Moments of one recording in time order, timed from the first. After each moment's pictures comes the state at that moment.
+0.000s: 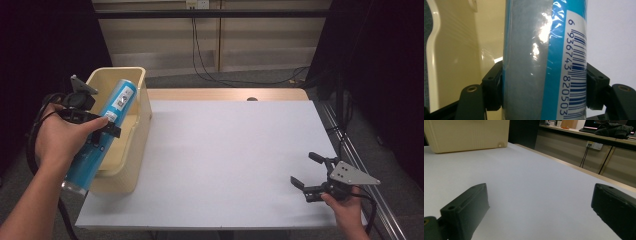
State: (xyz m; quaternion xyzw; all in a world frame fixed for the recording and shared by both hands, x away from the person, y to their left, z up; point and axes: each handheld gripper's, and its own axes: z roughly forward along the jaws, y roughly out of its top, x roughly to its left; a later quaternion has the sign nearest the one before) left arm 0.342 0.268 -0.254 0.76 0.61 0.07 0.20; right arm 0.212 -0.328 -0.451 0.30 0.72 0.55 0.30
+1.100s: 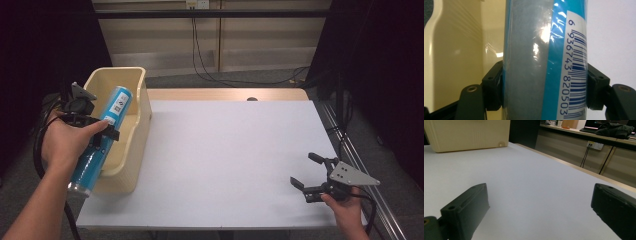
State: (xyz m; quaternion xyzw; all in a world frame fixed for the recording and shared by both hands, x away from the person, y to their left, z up) left arm 0.353 0.280 -0.281 0.74 0.64 0.06 0.19; right arm 0.211 -0.327 -0.451 0.30 0.72 0.55 0.30
